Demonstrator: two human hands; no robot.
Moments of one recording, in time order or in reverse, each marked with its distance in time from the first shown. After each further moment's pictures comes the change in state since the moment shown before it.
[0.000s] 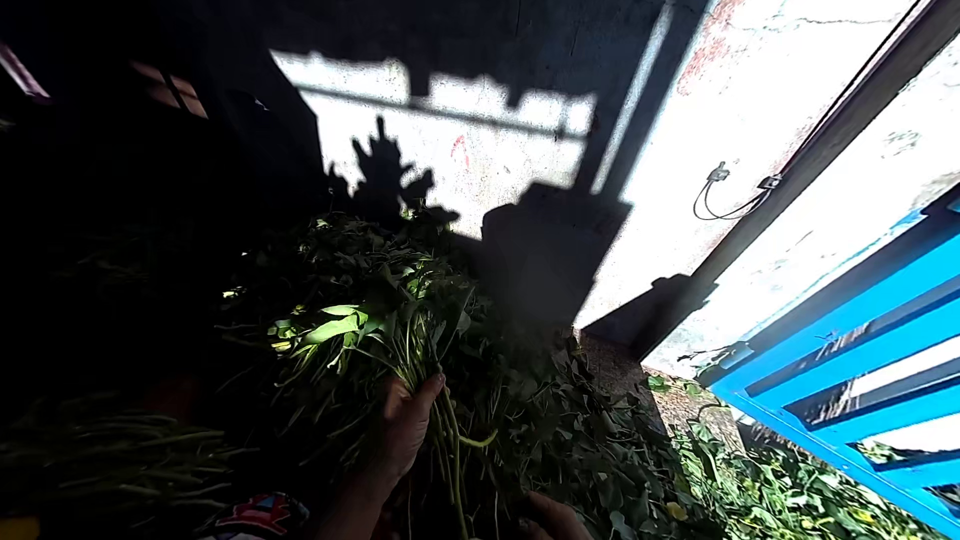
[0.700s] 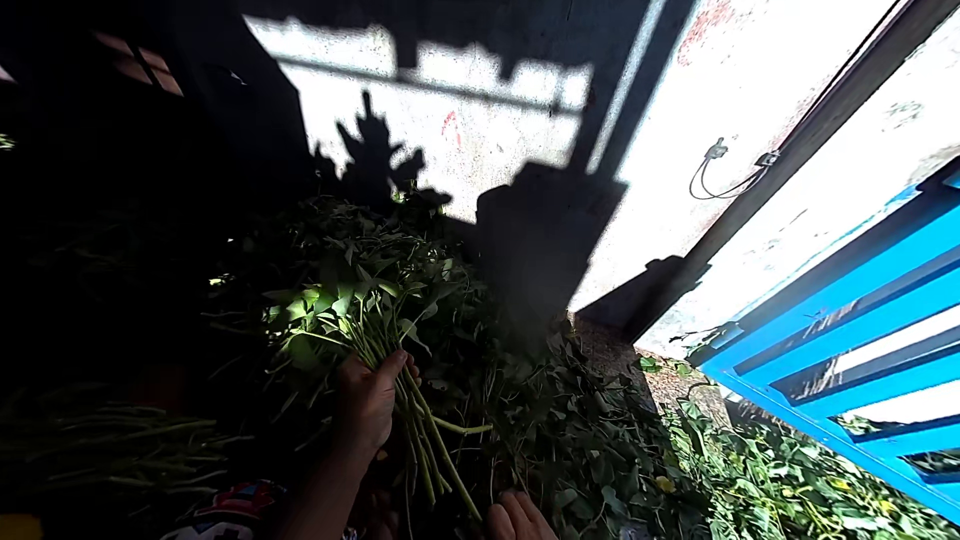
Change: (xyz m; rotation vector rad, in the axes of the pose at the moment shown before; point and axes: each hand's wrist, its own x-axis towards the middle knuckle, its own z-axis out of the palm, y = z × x) left_hand 0.006 0.017 -0.009 0.022 0.251 -0.048; right_hand 0.000 -0.007 0.077 -1.113 0.452 -0.286
